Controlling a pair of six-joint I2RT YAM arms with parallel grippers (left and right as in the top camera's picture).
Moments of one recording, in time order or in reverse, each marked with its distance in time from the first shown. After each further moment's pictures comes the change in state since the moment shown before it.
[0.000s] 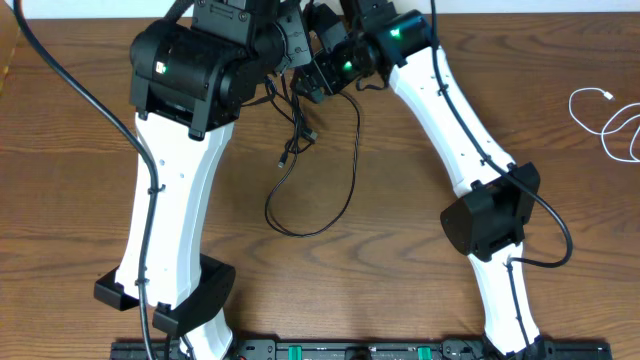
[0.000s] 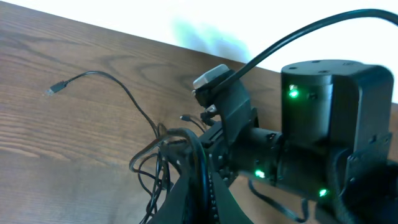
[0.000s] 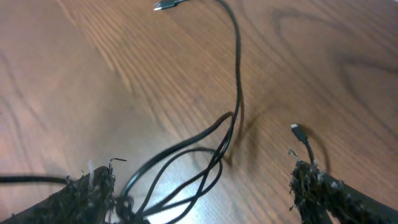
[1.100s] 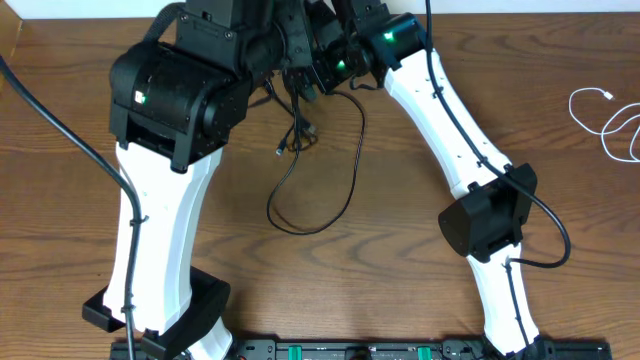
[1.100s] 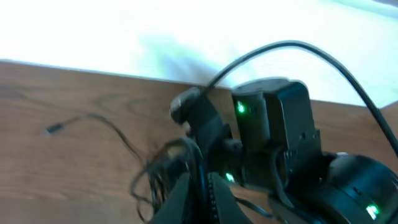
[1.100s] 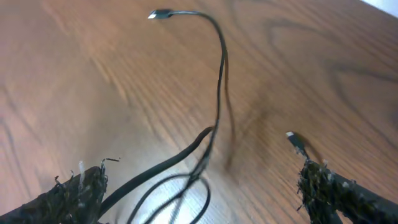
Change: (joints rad) left arm -0.037 -0.065 0.000 0.098 -0.028 0.126; right arm 0.006 0.000 0.000 0.027 0.011 0.006
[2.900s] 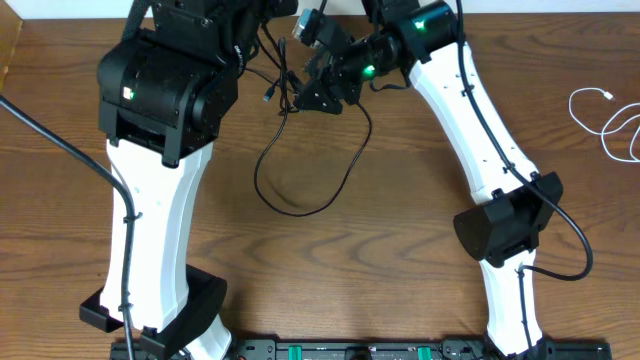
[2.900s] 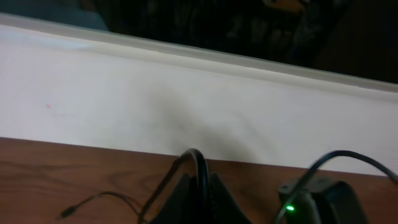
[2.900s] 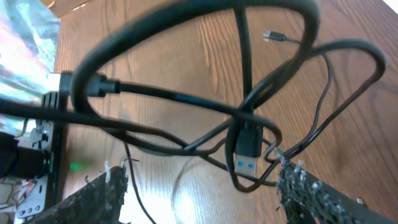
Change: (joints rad) left arm 0.045 0.000 0.000 0.270 -0.084 0.095; right arm -0.047 -0.077 0.000 -0.169 -0.404 -0.431
